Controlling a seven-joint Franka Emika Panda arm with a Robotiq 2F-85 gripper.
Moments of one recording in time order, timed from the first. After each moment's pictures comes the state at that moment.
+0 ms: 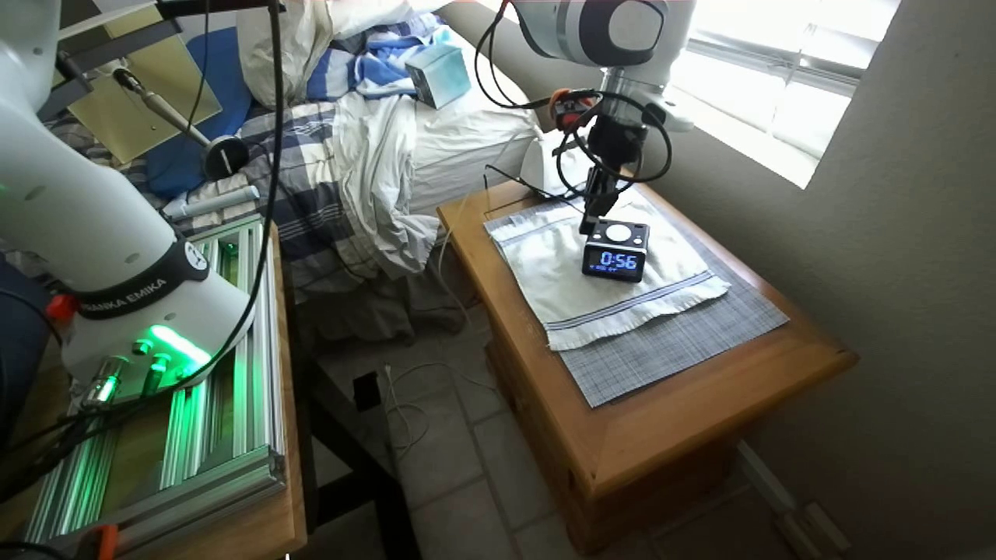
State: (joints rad) arm 0.04 0.83 -0.10 -1.60 -0.09 2.04 0.50
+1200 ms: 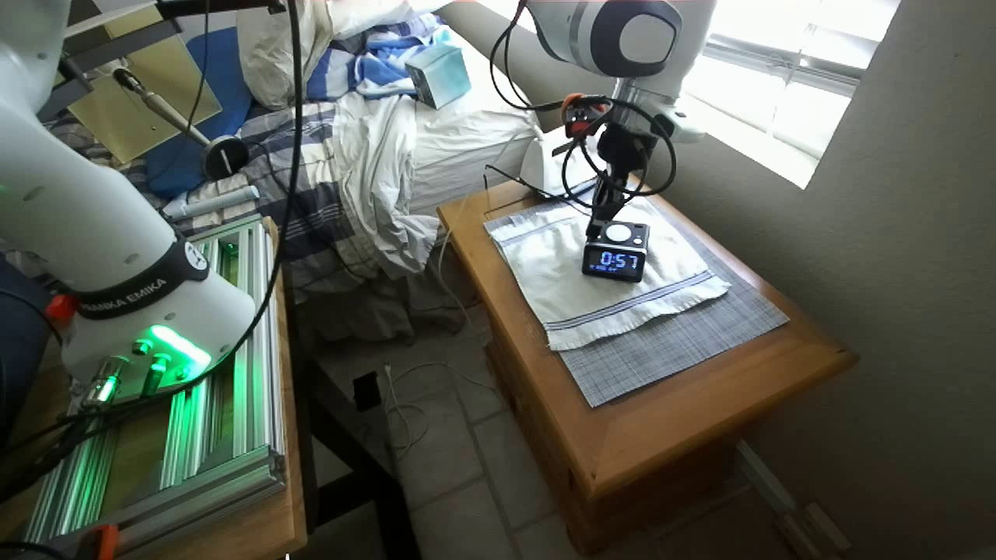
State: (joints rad) arm 0.03 0.89 -0.11 -1.53 -0.02 2.03 0.50
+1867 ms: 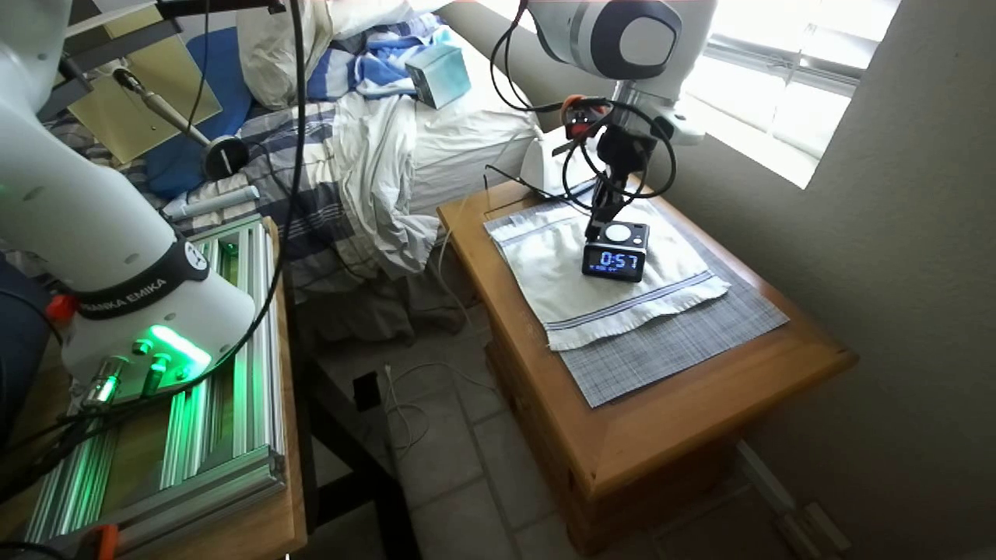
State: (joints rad) arm 0.03 0.90 -0.11 -1.52 -0.01 2.03 0.49
